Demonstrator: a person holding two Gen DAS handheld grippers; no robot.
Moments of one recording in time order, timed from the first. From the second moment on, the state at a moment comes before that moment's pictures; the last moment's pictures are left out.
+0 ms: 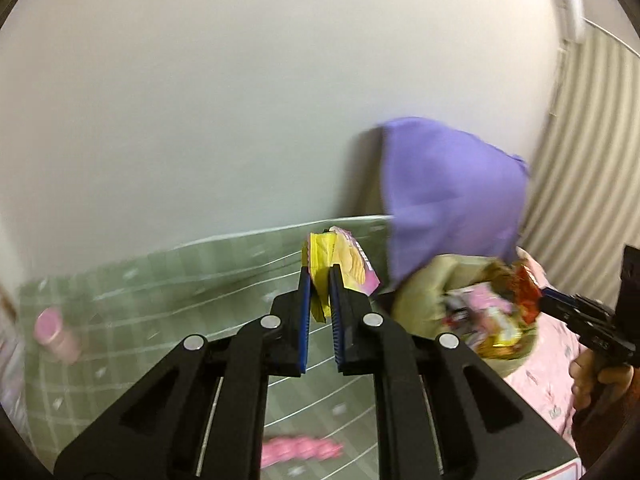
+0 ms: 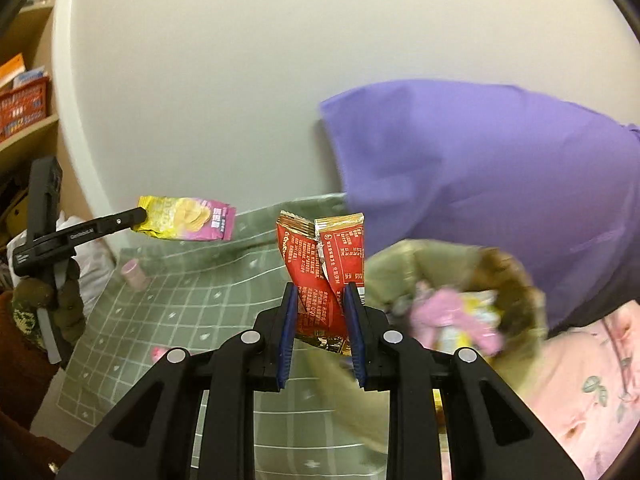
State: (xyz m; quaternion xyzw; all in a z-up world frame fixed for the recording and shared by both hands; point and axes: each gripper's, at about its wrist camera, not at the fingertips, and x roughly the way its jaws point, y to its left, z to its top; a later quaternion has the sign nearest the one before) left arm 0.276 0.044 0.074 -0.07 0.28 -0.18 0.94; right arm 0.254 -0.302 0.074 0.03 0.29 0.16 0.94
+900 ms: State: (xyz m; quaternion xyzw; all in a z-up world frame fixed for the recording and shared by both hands) left arm 0.338 -0.191 -0.026 0.07 0.42 -0.40 0.81; right arm 0.328 -0.362 -0.008 0.01 0.42 0.09 0.90
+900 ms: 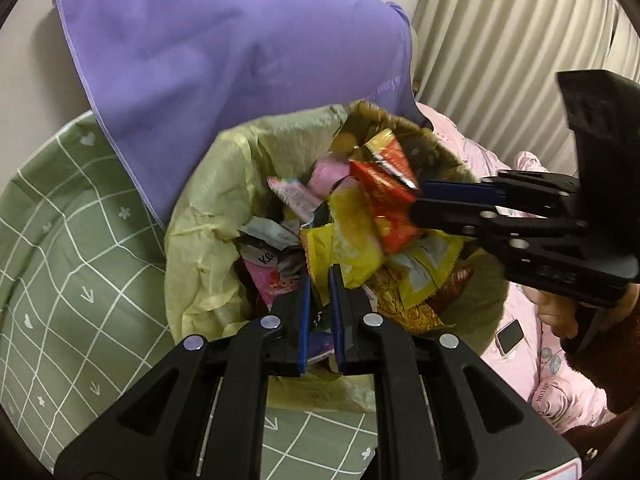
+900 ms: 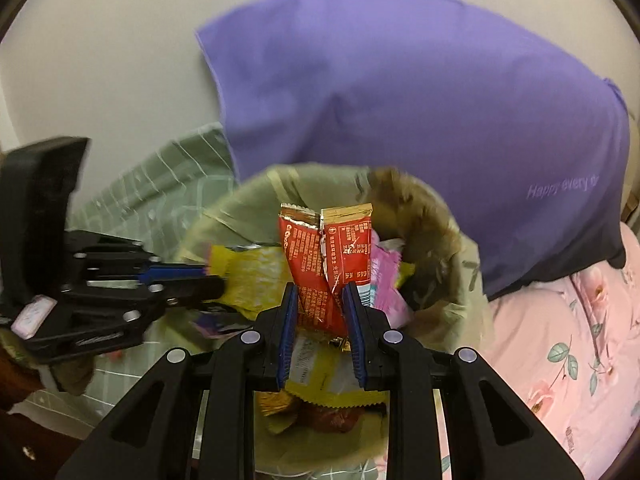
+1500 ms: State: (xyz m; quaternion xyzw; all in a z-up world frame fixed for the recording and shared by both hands) left arm 0.342 -0.182 -0.024 0.00 0.43 -0.32 0.84; right arm 0.328 -0.372 -0.018 -0.04 0.42 0.18 0.89
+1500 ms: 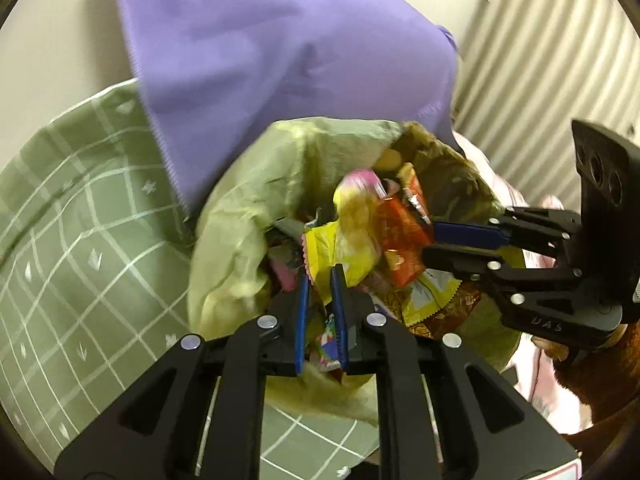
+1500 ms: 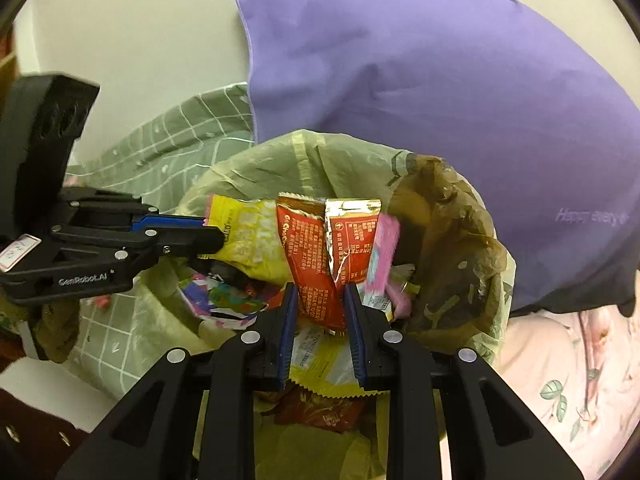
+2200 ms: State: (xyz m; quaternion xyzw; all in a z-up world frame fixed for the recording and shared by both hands) left arm 0.308 -0.179 -0.011 0.00 0.43 -0.31 0.85; right arm 0.286 -0.392 0.001 0.03 0.39 0.13 0.91
